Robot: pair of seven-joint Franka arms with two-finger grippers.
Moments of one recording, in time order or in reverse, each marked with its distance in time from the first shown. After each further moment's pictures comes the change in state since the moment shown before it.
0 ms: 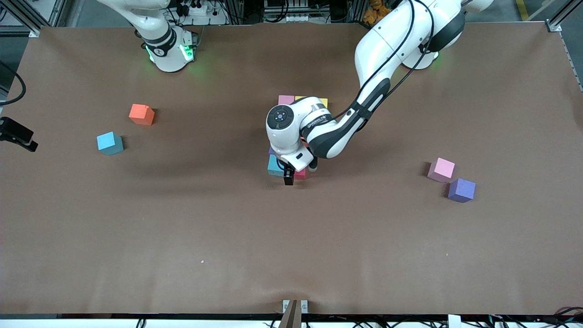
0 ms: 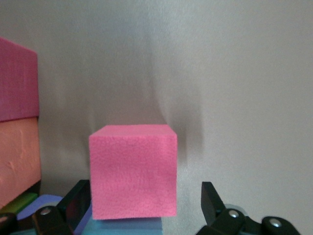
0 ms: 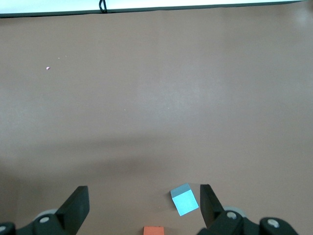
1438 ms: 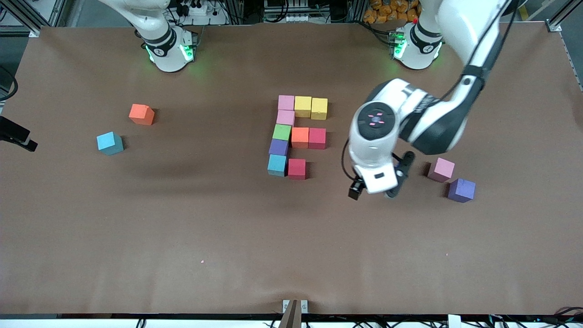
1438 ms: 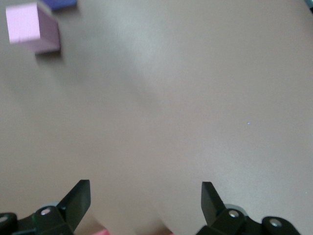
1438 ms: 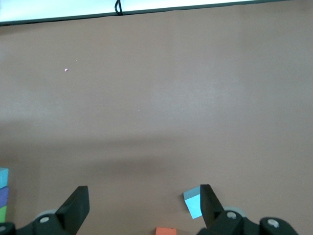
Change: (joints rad) left arm 0.414 -0.354 -0.099 -0.063 -0.096 -0.328 0.942; right arm -0.041 0.007 0.008 0.007 0.086 -0.004 -0.053
